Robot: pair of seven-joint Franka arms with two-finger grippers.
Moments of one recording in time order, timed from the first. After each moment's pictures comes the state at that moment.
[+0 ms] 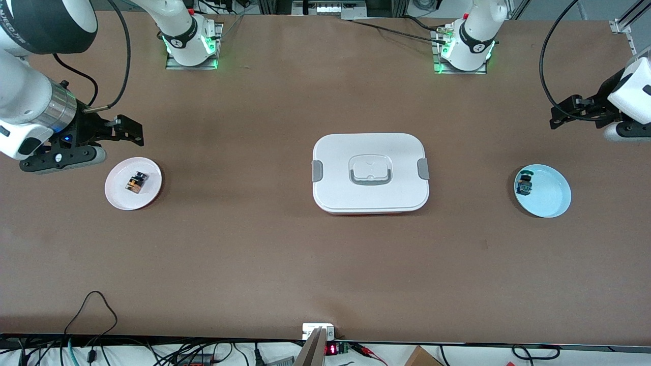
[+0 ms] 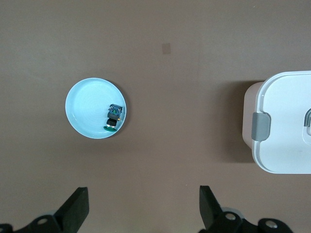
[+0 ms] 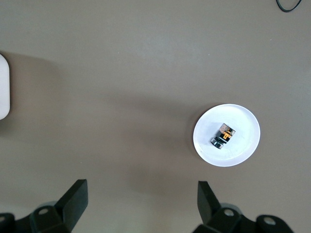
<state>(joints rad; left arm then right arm) 0.05 0.00 -0.05 -1.62 0.02 1.54 -0.03 0.23 0.17 -0.09 -1.50 0.04 1.58 -0.06</state>
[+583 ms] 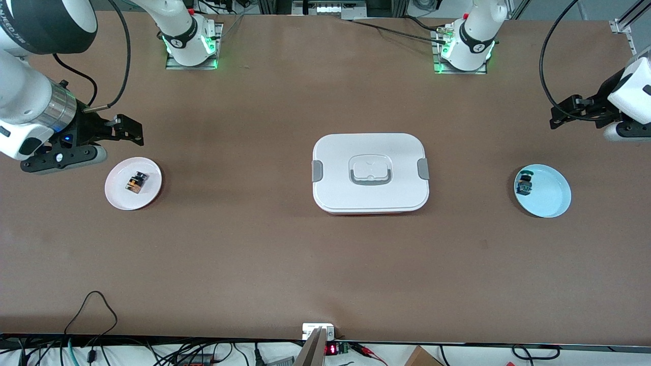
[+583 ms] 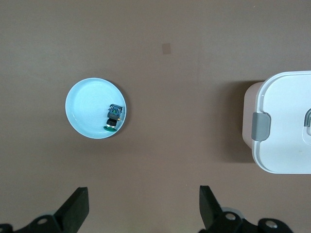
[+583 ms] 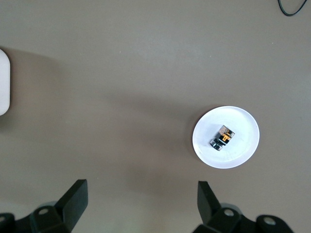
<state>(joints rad) 0.05 0.00 -0.05 -1.62 0.02 1.54 -0.03 0.22 0.17 -0.09 -1.50 0.04 1.58 -0.10</state>
